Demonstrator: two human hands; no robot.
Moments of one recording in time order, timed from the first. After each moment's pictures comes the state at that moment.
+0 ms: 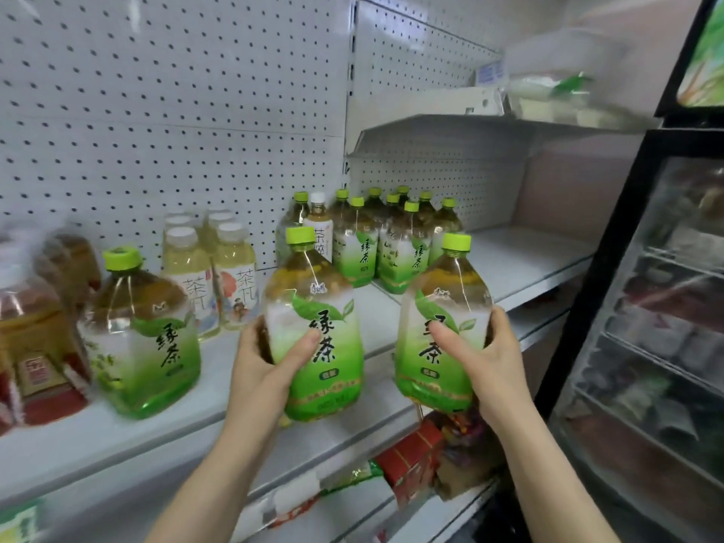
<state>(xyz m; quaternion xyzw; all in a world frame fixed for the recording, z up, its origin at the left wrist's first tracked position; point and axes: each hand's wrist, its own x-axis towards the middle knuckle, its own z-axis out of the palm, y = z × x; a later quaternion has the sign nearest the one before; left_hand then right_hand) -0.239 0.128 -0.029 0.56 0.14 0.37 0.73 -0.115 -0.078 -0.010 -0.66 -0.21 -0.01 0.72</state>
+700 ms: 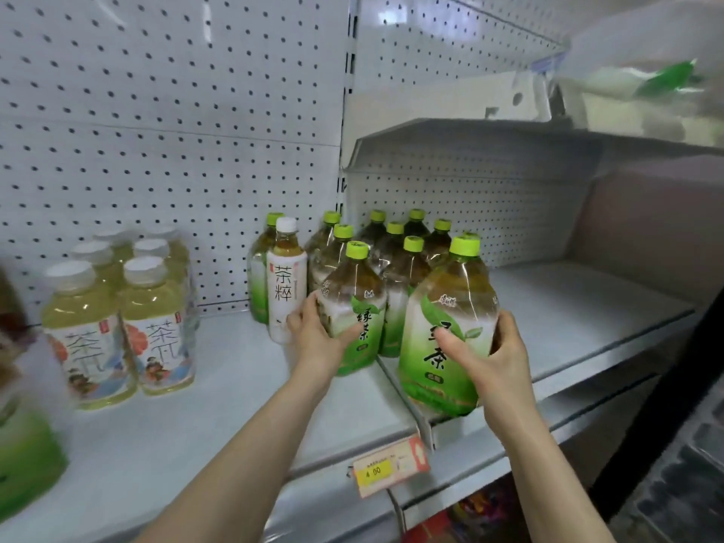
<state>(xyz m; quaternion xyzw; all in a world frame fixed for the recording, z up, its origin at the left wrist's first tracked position) 0.043 0.168 -0.042 0.70 0.29 0.37 0.54 0.102 -0.045 0.004 -0.65 -0.28 0.01 0.71</state>
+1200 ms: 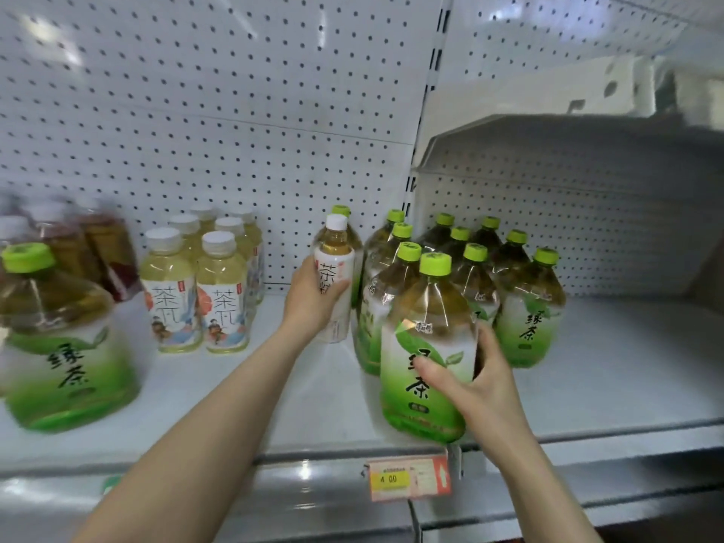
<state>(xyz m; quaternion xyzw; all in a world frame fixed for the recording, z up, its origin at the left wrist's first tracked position) 0.009 0.233 -0.014 0.75 0.38 0.40 0.38 0.091 -0.020 0.001 -0.65 -0.42 0.13 0.62</state>
